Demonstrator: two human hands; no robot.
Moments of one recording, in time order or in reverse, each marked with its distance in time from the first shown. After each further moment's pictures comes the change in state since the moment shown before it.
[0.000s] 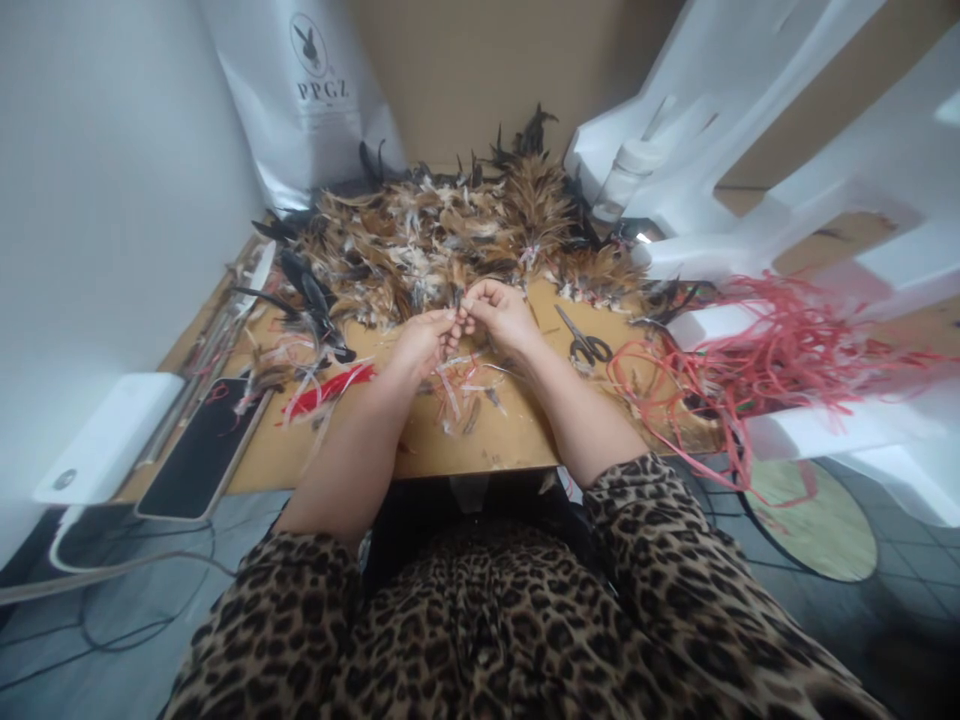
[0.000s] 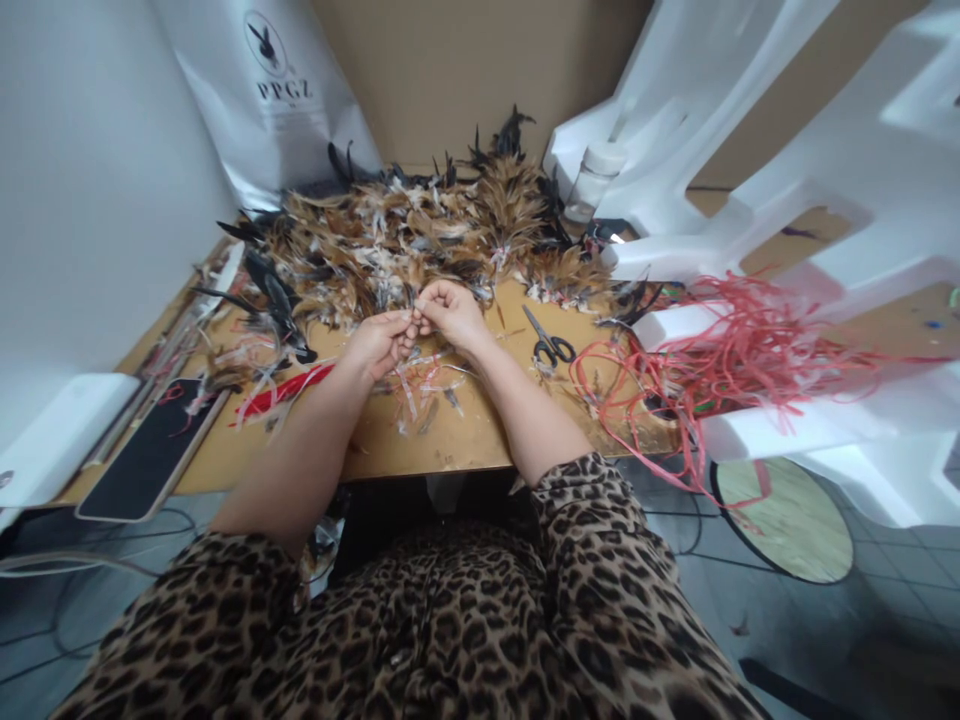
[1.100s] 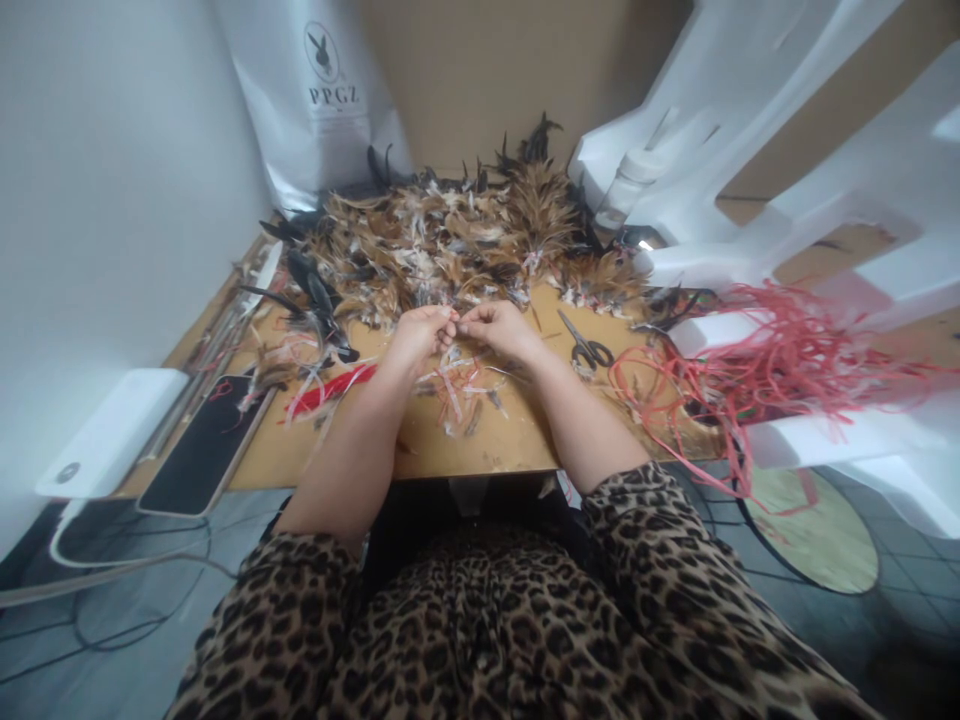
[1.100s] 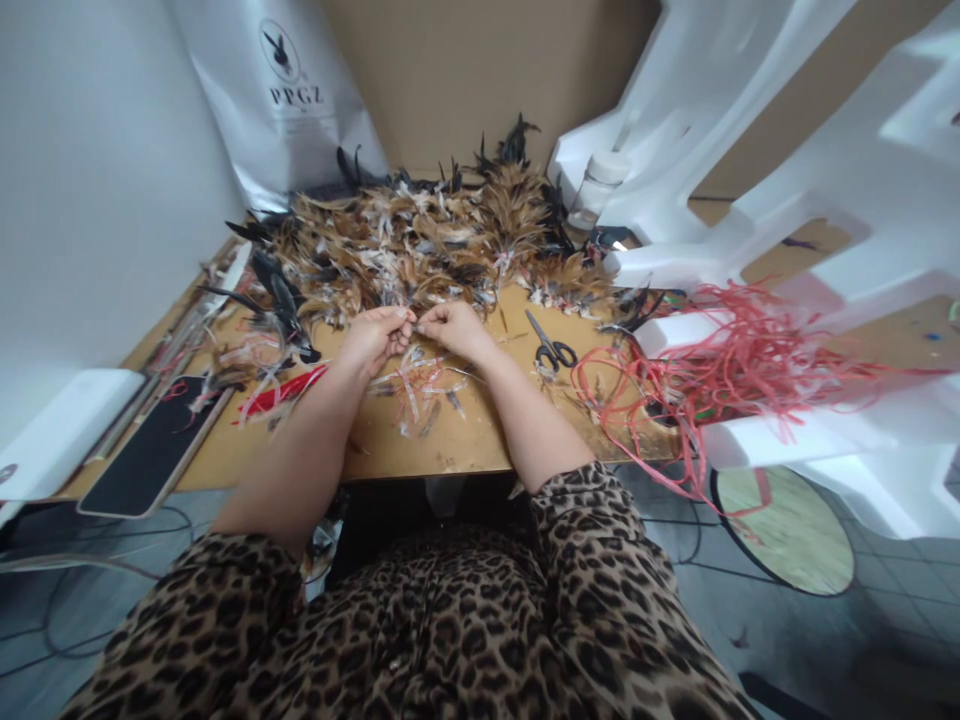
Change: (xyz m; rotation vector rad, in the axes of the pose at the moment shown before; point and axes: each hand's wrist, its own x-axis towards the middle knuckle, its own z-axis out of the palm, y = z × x) left_hand -0.004 0.012 -0.004 0.157 0.121 0.083; right_hand -0.003 0.000 -0.009 -0.542 -0.095 0.166
